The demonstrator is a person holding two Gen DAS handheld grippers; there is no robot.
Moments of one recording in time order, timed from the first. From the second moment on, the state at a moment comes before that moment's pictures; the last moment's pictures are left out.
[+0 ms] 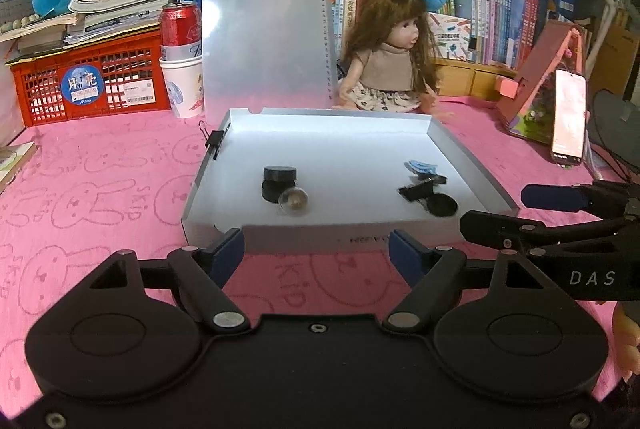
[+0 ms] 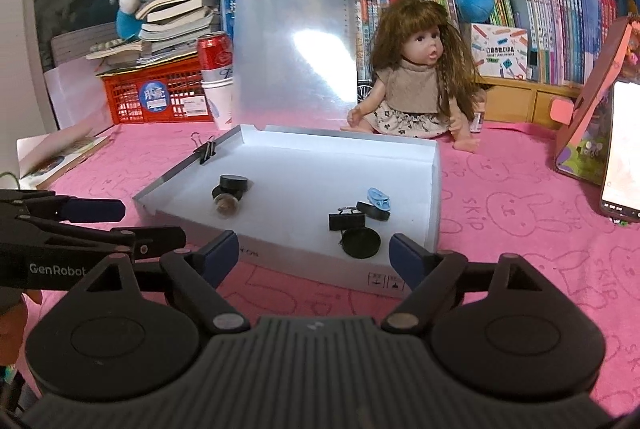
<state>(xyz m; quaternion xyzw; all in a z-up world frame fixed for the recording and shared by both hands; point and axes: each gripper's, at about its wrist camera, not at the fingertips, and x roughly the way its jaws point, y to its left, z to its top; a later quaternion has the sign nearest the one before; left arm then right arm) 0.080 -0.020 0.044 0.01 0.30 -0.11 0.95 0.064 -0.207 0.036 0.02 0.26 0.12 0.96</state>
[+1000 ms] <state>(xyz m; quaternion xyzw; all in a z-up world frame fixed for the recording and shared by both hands) 0.021 -0.015 0.017 0.02 0.30 -0.12 0.94 0.013 -0.205 0.010 0.01 0.25 0.13 0.96</state>
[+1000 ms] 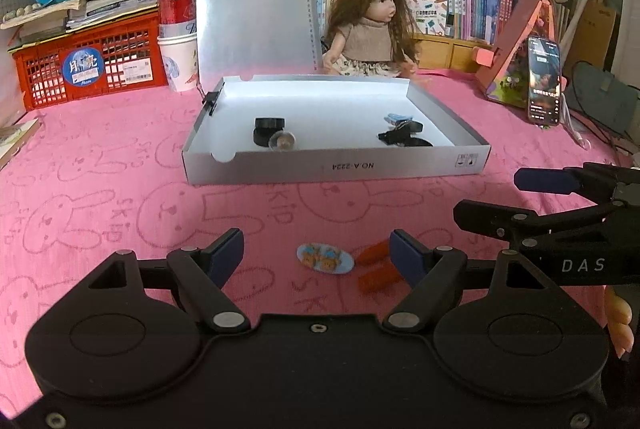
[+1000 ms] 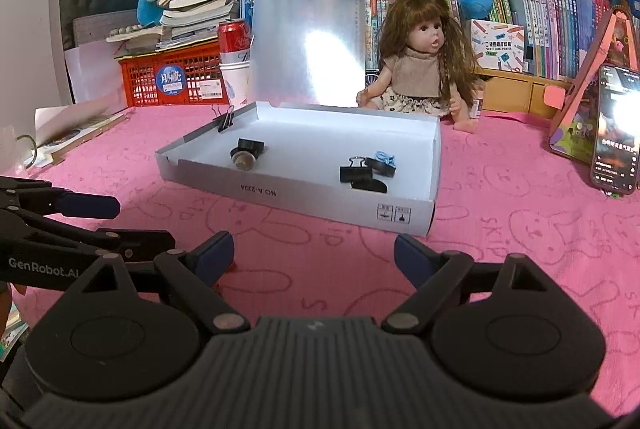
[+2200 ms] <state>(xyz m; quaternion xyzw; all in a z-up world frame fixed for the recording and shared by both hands) 0.021 -0.014 0.004 0.03 0.32 -0.12 0.94 -0.012 -0.162 -0.013 -0.06 0.26 0.23 0.94</state>
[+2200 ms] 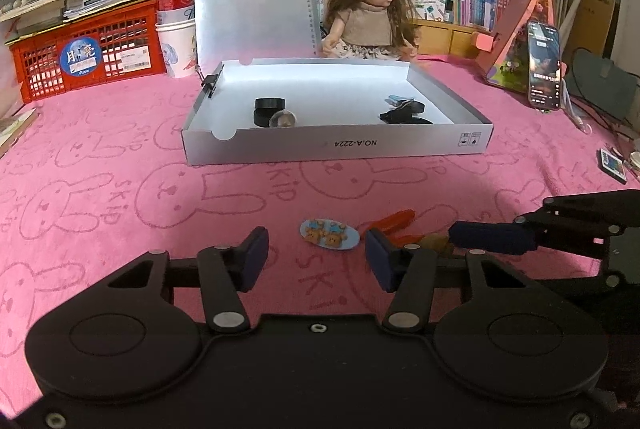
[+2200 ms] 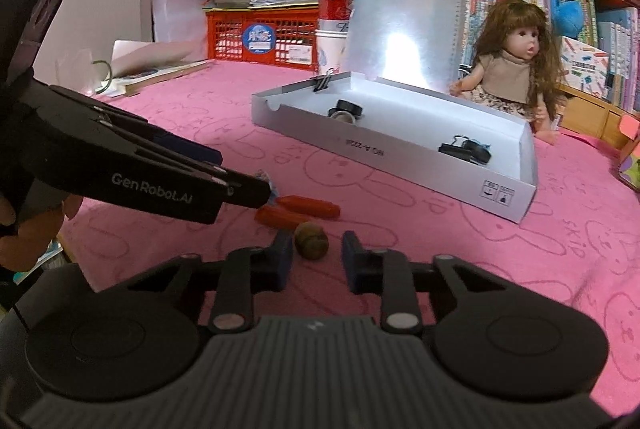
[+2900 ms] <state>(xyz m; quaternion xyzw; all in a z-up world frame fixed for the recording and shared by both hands) 0.033 -0.019 -0.007 0.04 0.32 -0.11 0.94 -0.011 -0.180 -0.013 -0.04 0.24 0.17 0.95</state>
